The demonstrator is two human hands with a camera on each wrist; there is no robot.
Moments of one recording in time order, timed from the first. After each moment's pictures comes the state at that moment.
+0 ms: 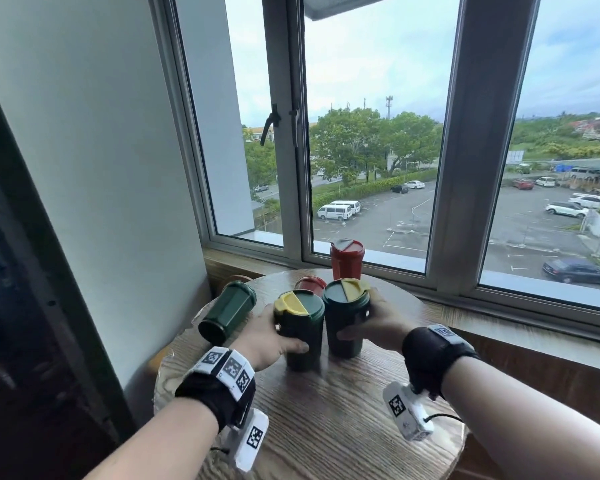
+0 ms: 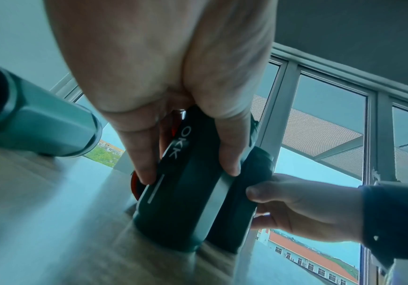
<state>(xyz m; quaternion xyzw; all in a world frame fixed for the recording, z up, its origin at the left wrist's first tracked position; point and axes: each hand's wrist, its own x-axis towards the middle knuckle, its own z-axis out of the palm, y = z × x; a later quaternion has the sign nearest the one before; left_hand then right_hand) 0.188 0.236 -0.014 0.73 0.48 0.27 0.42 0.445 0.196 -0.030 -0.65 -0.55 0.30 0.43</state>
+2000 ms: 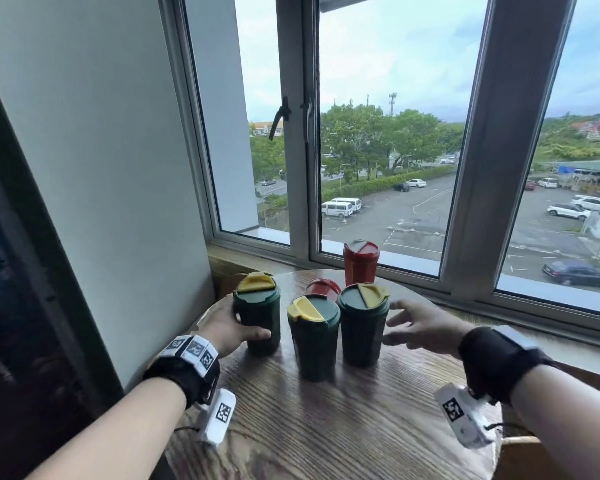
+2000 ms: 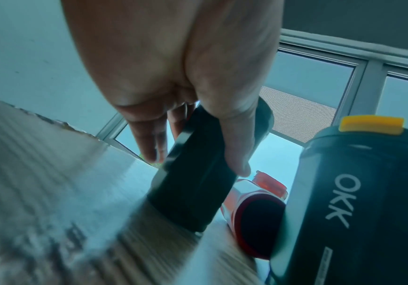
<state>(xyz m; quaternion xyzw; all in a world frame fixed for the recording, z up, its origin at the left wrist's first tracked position) 0.118 0.308 -0.020 0.71 0.54 0.29 0.35 0.491 0.187 -0.014 -0.70 -0.55 0.36 0.28</state>
